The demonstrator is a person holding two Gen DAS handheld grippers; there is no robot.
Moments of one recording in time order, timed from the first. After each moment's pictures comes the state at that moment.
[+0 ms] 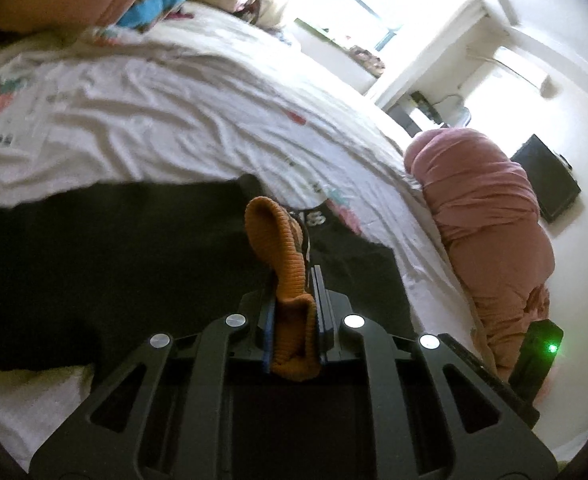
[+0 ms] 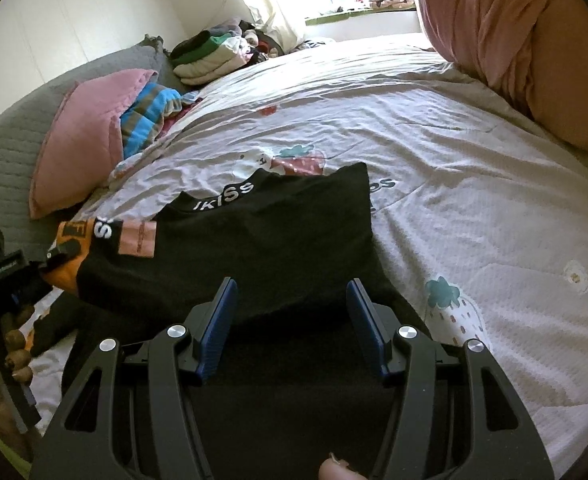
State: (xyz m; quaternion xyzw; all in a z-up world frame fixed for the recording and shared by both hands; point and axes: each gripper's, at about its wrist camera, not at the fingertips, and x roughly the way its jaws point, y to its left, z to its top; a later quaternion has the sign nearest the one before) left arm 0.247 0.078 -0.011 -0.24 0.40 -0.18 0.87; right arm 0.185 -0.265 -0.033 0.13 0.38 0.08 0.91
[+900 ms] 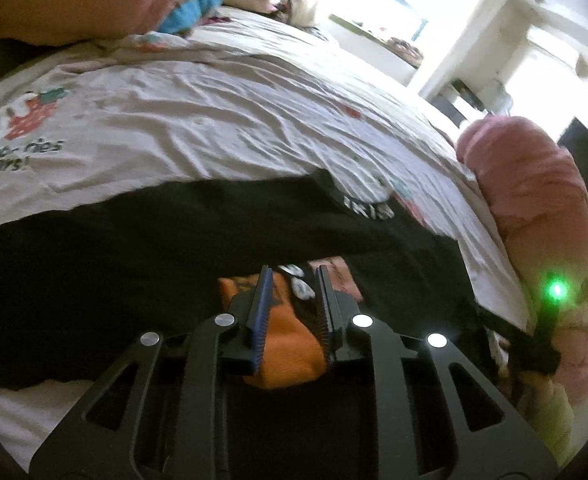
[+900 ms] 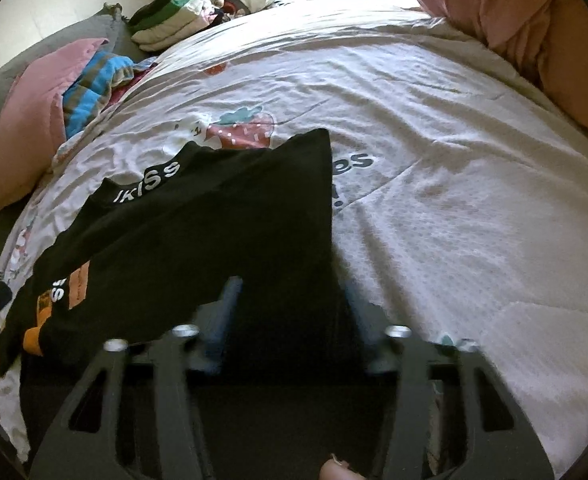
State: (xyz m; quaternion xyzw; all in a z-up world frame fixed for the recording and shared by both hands) left arm 0.243 0.092 -0.024 -0.17 0.42 -0.11 0.89; right arm 0.267 -0.284 -0.085 0.12 0.46 0.04 0.88
